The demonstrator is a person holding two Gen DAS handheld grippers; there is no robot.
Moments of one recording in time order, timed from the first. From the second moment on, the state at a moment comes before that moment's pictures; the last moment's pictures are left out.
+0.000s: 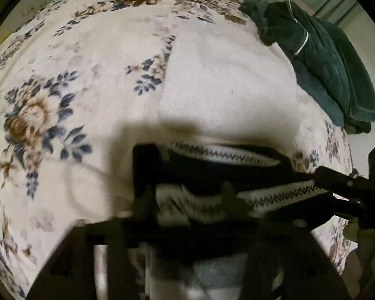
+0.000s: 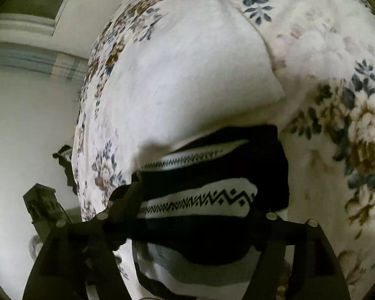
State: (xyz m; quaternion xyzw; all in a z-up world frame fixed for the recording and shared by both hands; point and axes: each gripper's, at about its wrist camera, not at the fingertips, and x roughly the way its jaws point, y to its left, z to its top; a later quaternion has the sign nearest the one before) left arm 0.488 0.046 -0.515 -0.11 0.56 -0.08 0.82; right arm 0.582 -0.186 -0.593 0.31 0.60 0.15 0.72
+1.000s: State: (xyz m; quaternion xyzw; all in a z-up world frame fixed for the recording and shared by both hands) left arm 0.321 0.067 -0.588 -0.48 0.55 -0.06 0.68; right arm 0.398 -0.261 -0.621 0.32 0.64 0.08 0.69
